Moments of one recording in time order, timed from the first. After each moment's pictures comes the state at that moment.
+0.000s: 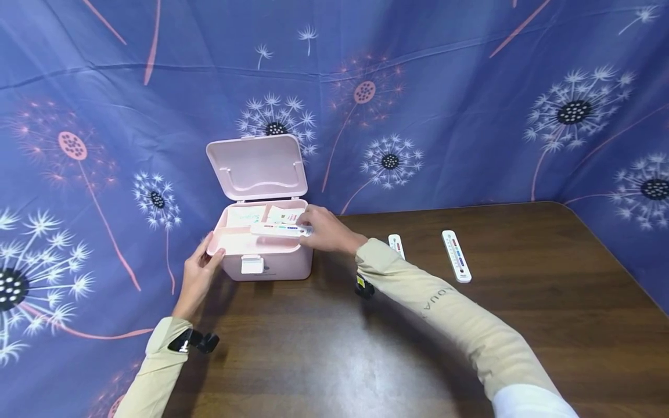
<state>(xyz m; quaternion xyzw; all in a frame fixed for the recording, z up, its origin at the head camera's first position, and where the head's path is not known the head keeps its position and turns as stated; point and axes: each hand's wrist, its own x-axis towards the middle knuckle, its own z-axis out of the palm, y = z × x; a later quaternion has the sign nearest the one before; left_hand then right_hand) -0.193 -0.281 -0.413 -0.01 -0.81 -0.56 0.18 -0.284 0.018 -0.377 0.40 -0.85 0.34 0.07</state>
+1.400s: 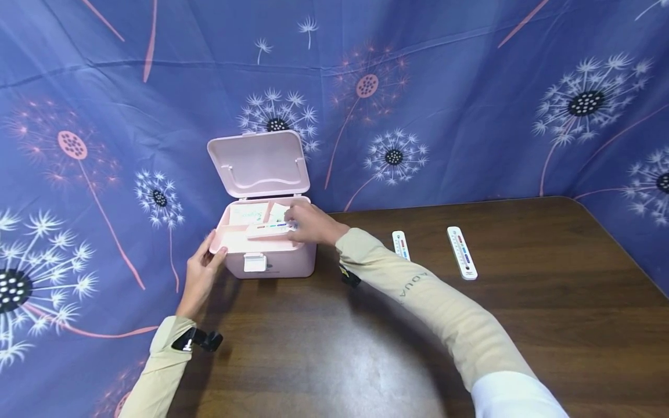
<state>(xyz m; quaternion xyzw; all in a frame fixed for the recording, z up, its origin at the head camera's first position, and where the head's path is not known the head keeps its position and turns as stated) -0.195 -0.280 -0.414 0.00 -0.81 -0.56 0.19 -0.300 -0.015 -0.370 0.42 -0.86 0.28 0.03</state>
